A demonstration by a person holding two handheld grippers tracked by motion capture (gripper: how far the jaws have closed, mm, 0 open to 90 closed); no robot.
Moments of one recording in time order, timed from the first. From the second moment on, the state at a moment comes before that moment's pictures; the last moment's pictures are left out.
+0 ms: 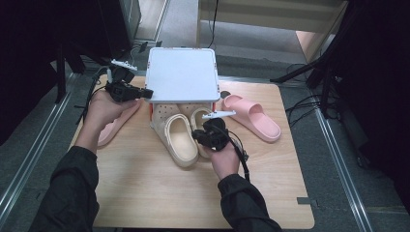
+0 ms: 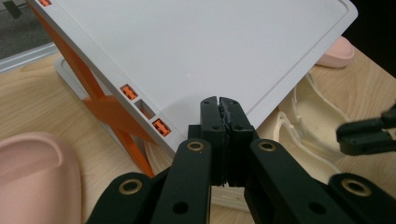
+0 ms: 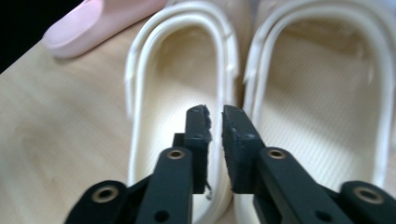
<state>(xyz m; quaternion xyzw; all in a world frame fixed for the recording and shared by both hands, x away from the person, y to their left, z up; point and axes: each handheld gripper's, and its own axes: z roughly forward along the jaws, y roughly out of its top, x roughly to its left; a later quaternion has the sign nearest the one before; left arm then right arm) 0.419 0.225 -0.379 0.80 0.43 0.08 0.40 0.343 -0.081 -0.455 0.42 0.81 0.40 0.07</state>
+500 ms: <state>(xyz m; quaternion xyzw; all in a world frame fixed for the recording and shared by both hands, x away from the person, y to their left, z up) 0.418 0.223 -0.378 0.80 0.44 0.09 0.40 0.289 -0.081 -0.480 0.35 0.84 0.41 0.05</state>
